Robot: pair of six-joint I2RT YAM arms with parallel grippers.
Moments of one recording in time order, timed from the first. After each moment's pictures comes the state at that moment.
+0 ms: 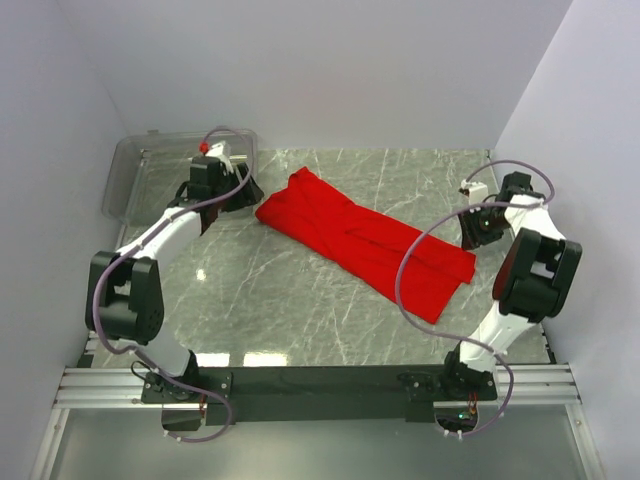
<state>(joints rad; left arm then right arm) -0.18 1.62 1.15 -0.06 0.15 -0.44 -0.36 1.75 1.26 -0.79 -0.34 -0.71</state>
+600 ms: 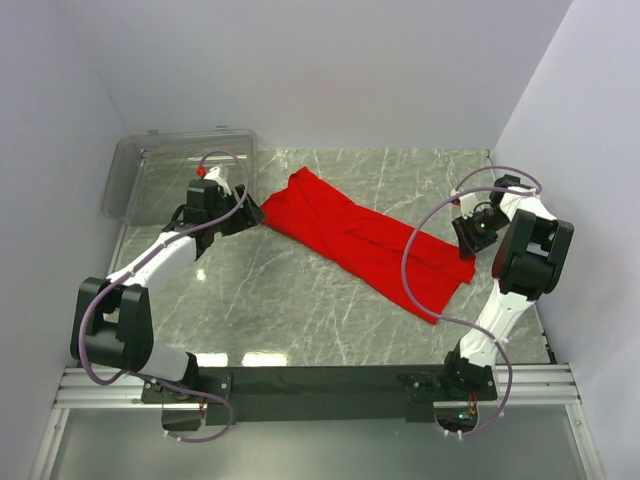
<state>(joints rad) -0.20 1.44 0.91 -0.05 0.21 -0.55 -0.35 1.99 1.43 -0.95 -0.31 -0.85</state>
